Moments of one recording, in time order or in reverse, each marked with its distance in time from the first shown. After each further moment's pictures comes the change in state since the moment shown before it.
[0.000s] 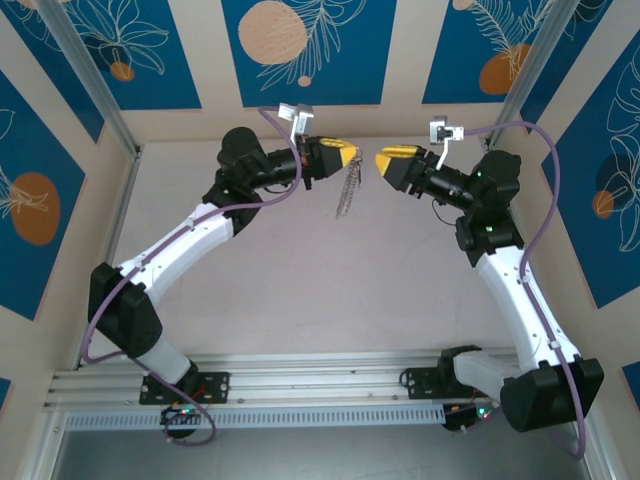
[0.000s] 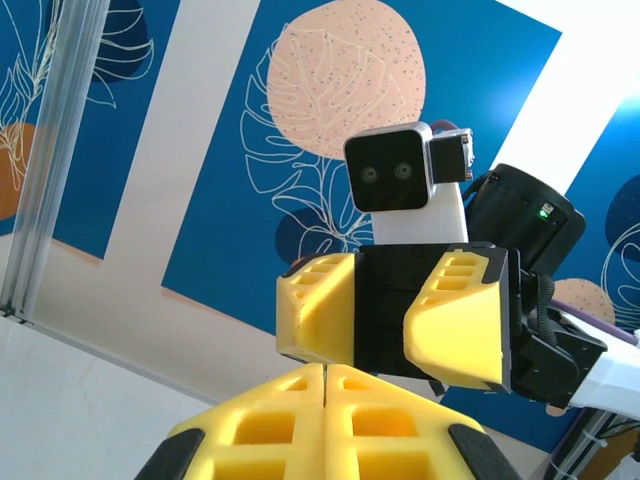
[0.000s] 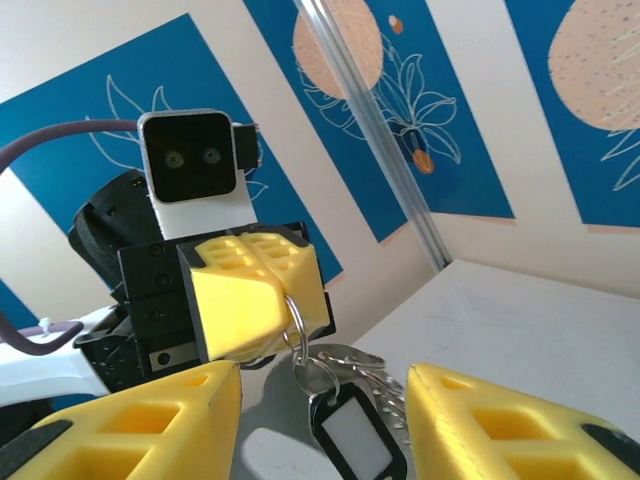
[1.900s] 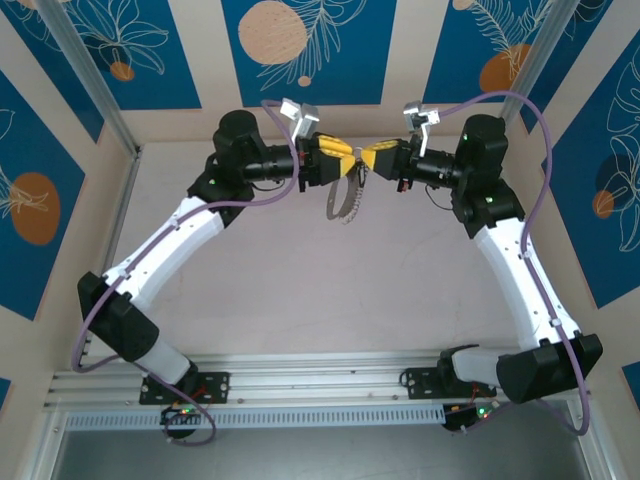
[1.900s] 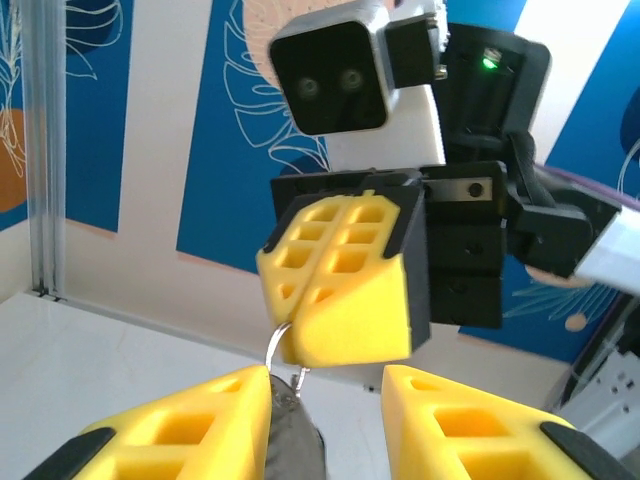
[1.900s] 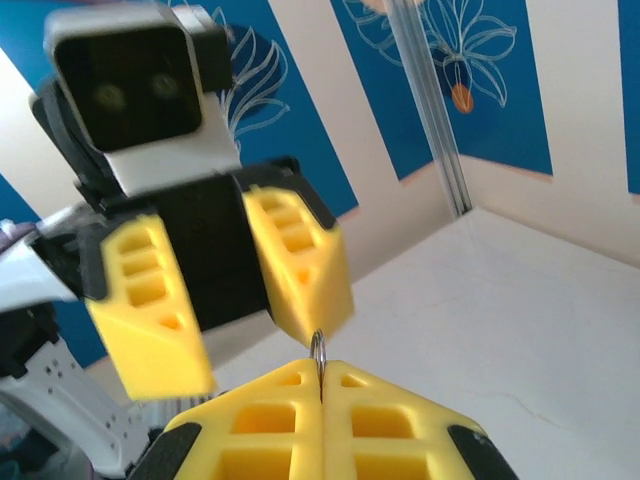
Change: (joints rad) left arm 0.019 -0.028 0.164 -0.414 0.084 0.320; right arm 0.058 0.149 0.310 -0.460 -0.090 -0.352
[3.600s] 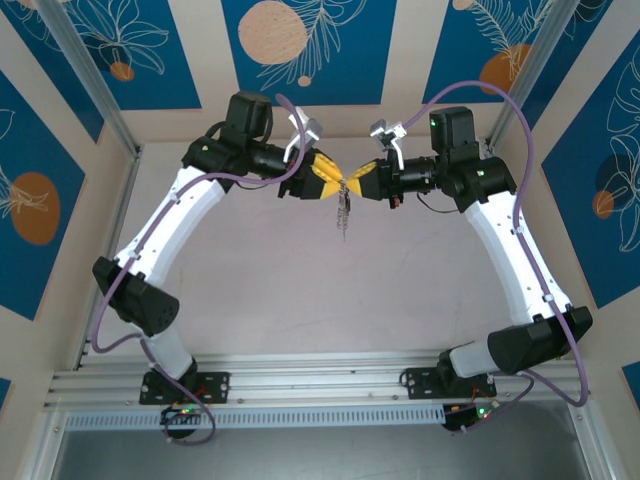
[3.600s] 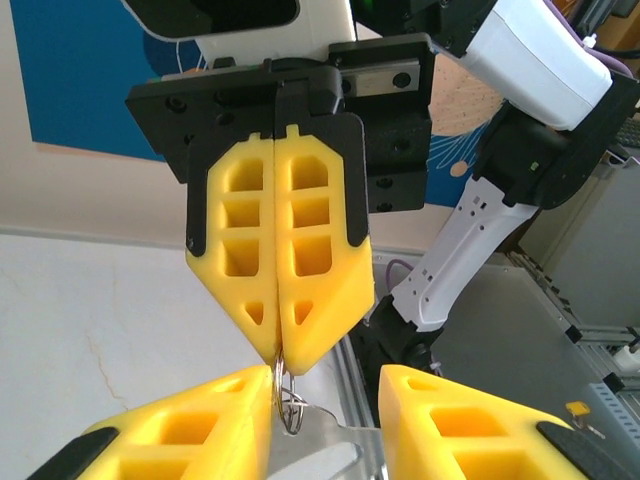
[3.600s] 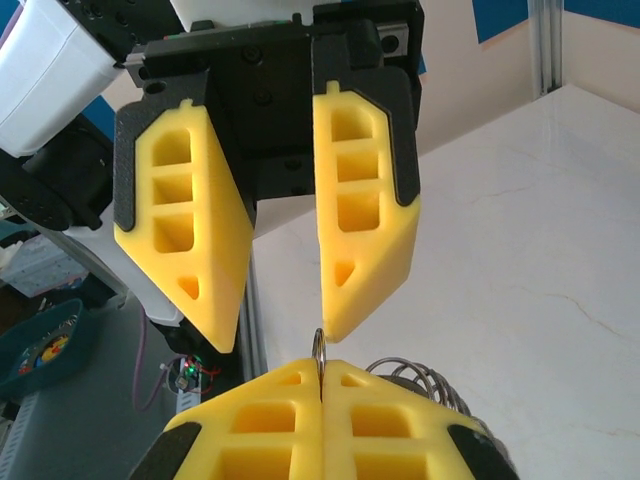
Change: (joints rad) left arm 0.073 0.183 0.361 -0.795 0.356 0.544; right arm 0.081 0.153 0.260 -0.626 -0.080 -0.472
